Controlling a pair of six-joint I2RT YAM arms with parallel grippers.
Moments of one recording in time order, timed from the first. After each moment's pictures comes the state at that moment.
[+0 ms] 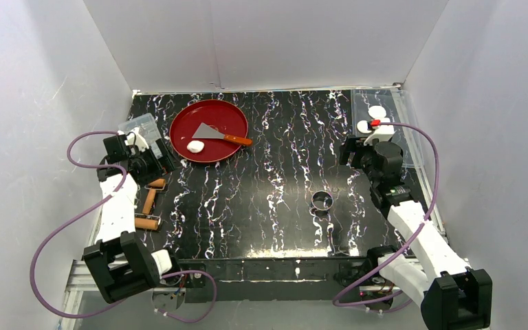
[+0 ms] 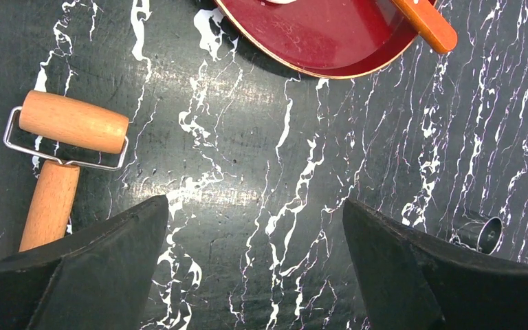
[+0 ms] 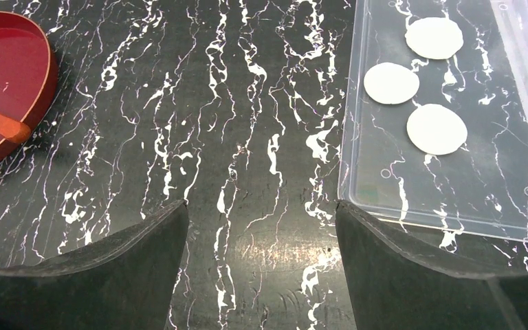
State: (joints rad) left arm 0.34 1.19 0.90 -0.64 0.46 -0.17; right arm 0.23 0.93 0.61 0.04 0.08 0.15
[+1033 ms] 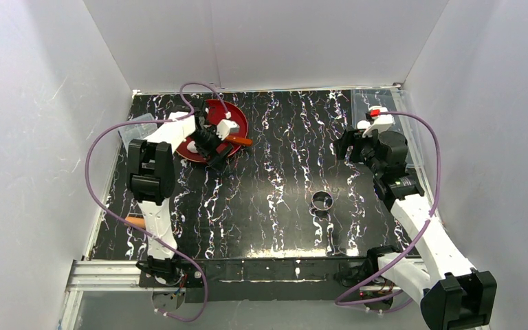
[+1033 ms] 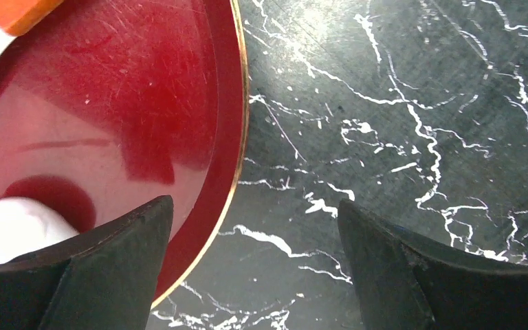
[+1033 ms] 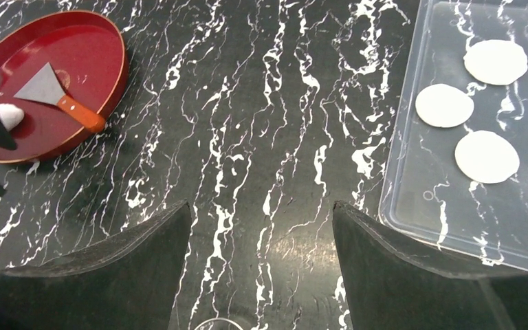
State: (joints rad) left arm -0.17 2.02 1.59 -1.00 0.40 0.75; right arm 0.23 0.95 0.75 -0.08 -0.06 0.16
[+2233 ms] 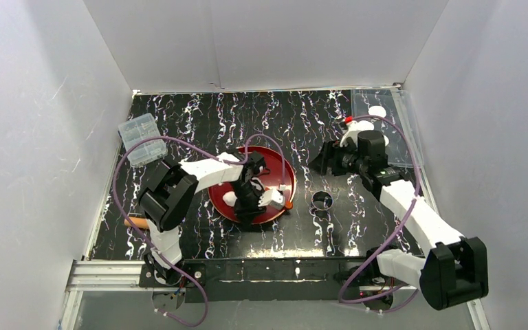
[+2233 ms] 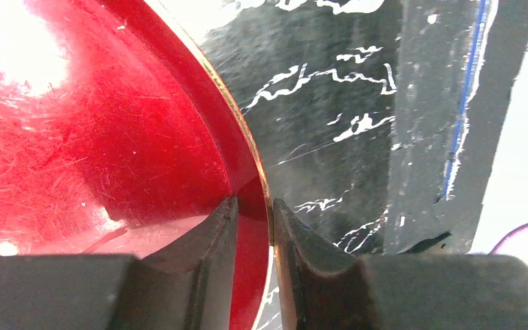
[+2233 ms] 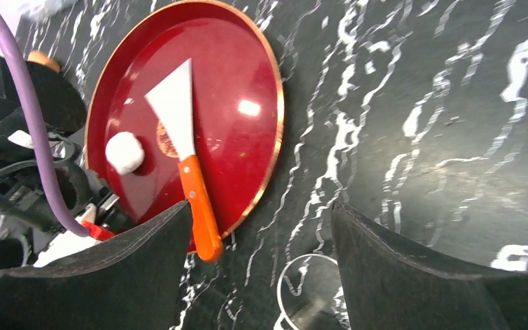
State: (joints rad) left arm -0.70 1.86 1.18 -1.04 0.57 0.98; right arm 0.28 1.09 0.76 -0.19 -0.39 0.30
